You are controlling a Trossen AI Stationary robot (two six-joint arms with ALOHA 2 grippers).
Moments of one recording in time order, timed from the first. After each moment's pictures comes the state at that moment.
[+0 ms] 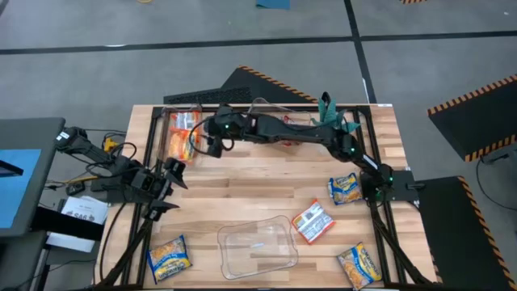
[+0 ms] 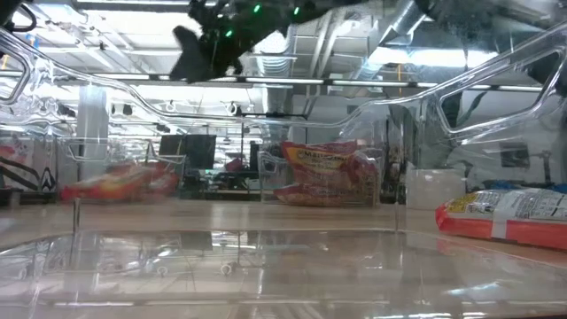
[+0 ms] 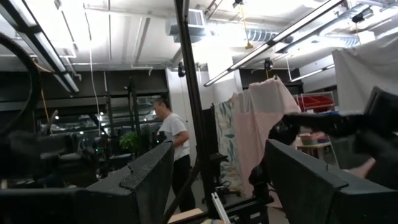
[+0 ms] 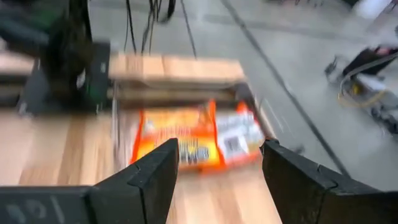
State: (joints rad) left arm -0.48 0.51 0.12 0.96 -0.06 0.17; right arm -0.16 2.36 2.30 -0.35 0.18 -0.19
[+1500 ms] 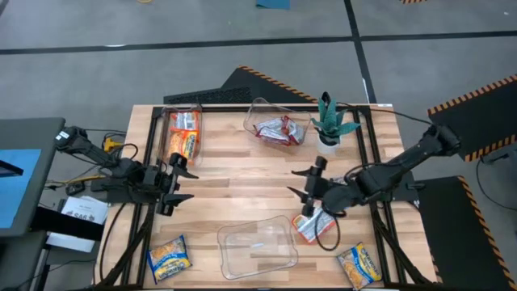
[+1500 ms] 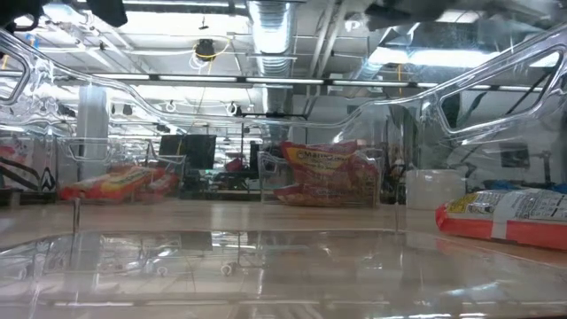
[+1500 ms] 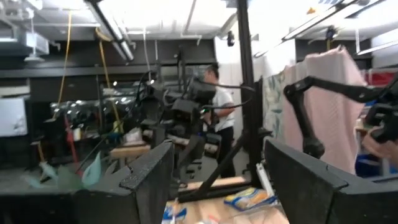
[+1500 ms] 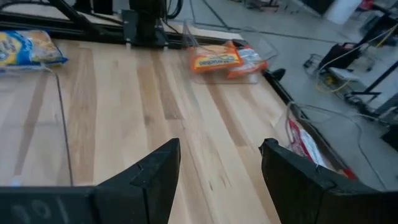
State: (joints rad) left arm -0.48 0.54 0.12 0.90 -0.31 0.20; right arm 0.48 1.25 0.91 -0.21 0.81 0.19
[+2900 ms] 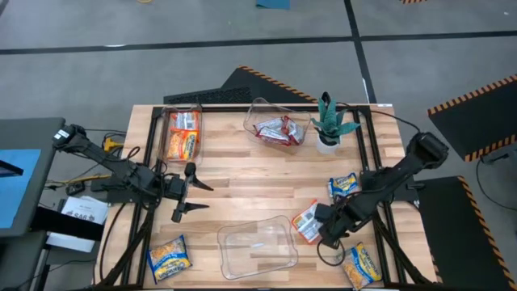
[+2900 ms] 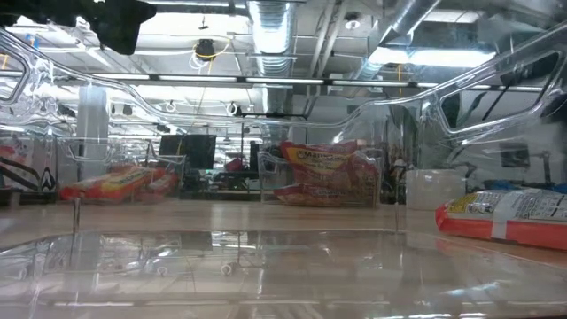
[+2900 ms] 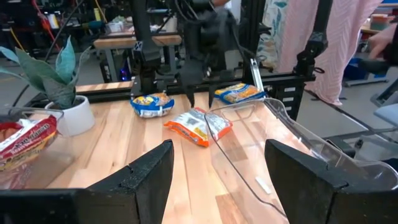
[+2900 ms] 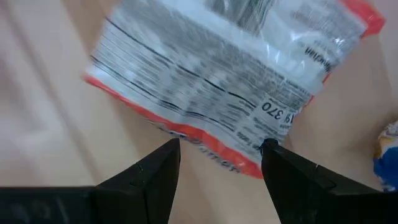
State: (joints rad) left arm -0.48 0.66 0.32 0.32 -0.33 0.00; right arm 0.66 1.49 0.85 -0.74 0.05 1.07
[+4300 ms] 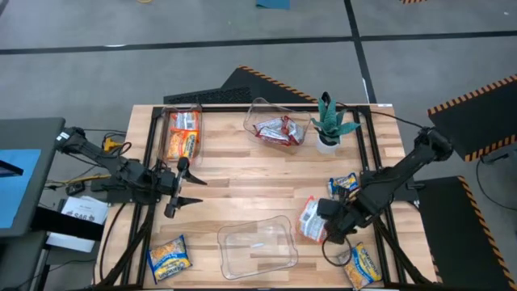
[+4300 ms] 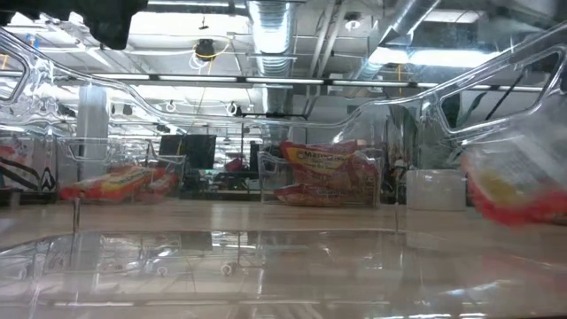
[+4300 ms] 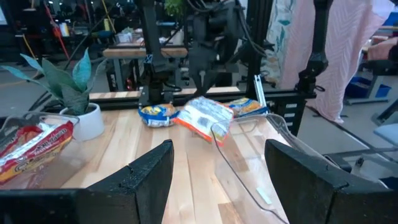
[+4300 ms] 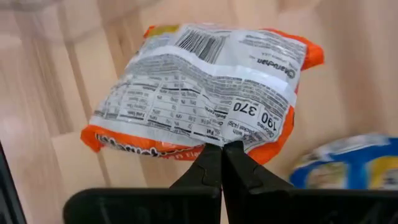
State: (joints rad) left arm -0.48 0.50 0.32 0.21 -0.35 -0.02; right arm 0.66 1.39 1.01 -0.95 0.21 0.90
